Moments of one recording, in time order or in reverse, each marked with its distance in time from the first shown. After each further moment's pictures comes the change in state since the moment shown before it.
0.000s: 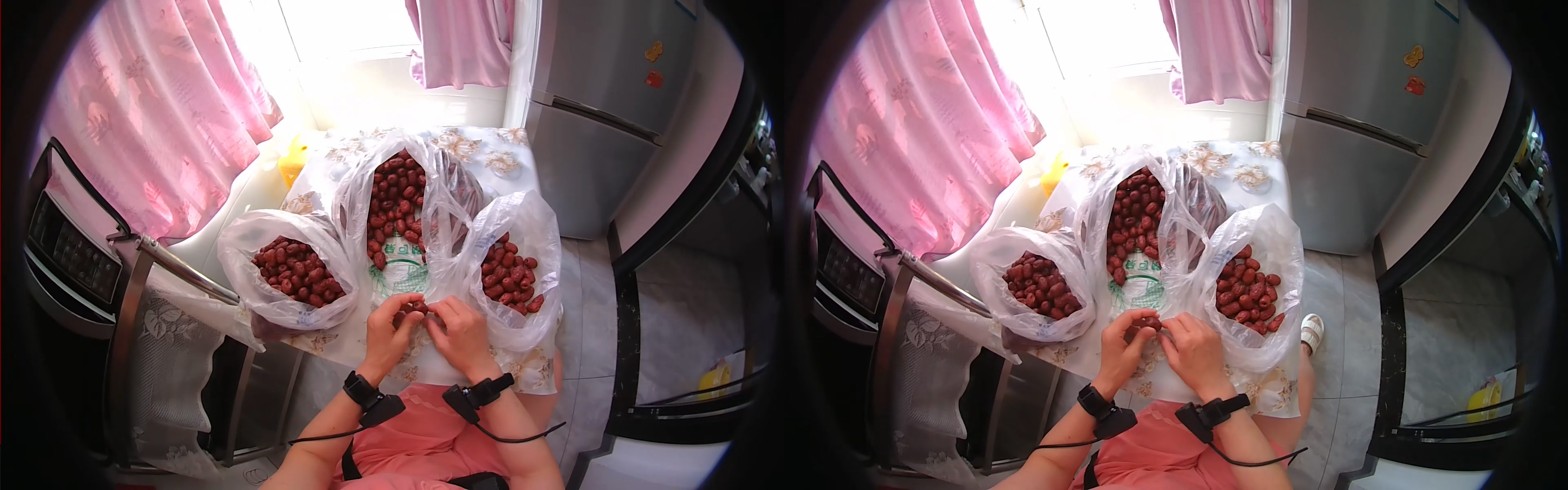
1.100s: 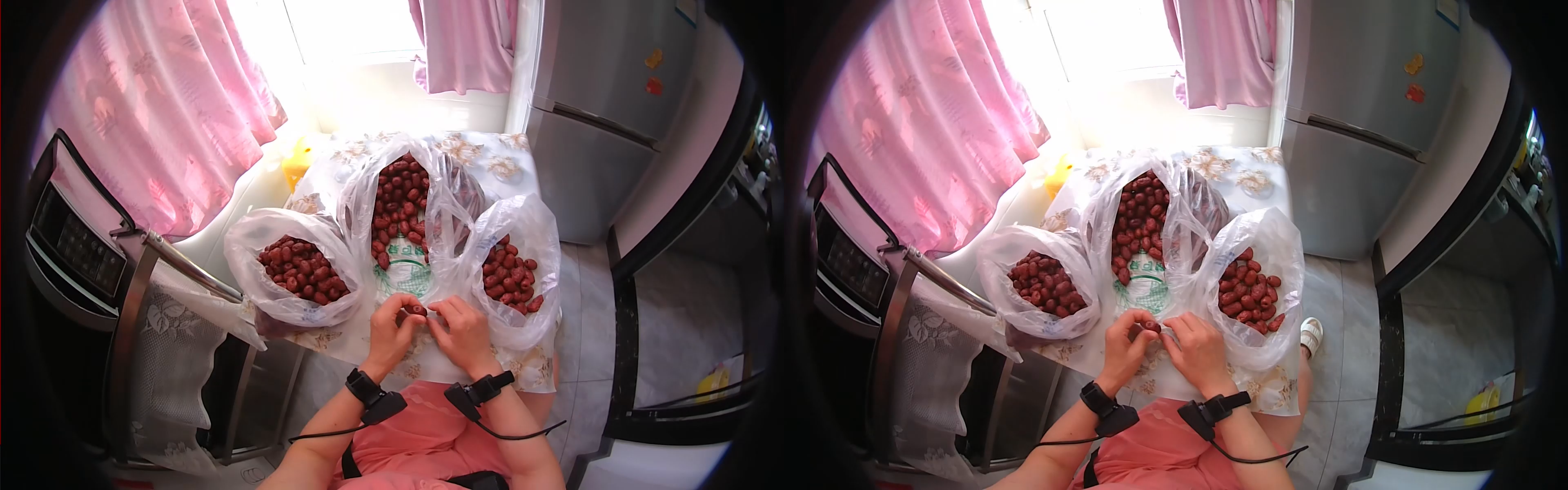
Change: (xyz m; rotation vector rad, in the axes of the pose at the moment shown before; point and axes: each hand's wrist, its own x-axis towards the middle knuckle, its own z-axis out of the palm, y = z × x) left_hand -0.001 0.002 0.001 0.001 0.055 0.022; right_hand 0.000 -0.001 -0.003 0.013 -0.006 -0.006
